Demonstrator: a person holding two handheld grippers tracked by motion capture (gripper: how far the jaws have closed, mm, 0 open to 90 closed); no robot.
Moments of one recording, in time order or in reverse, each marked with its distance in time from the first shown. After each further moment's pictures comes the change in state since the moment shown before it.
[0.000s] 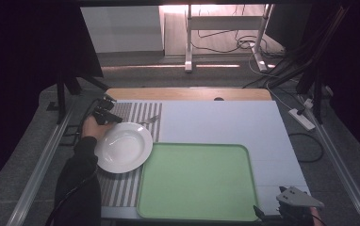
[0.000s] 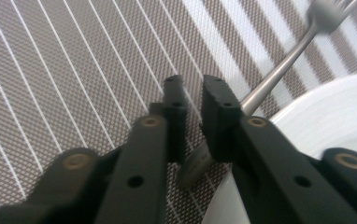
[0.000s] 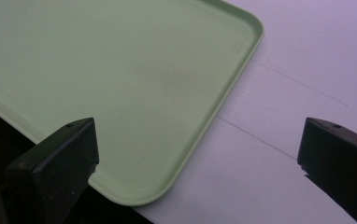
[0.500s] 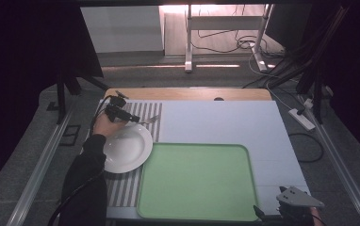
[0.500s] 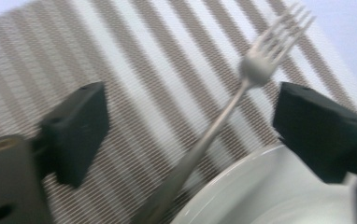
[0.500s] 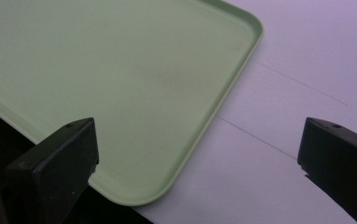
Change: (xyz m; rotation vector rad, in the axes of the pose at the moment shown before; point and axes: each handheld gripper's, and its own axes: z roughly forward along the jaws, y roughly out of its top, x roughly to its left) left arm -0.033 0.028 0.023 -0.019 -0.096 0.072; right arm 0.000 0.000 0.000 0.002 0.001 0.002
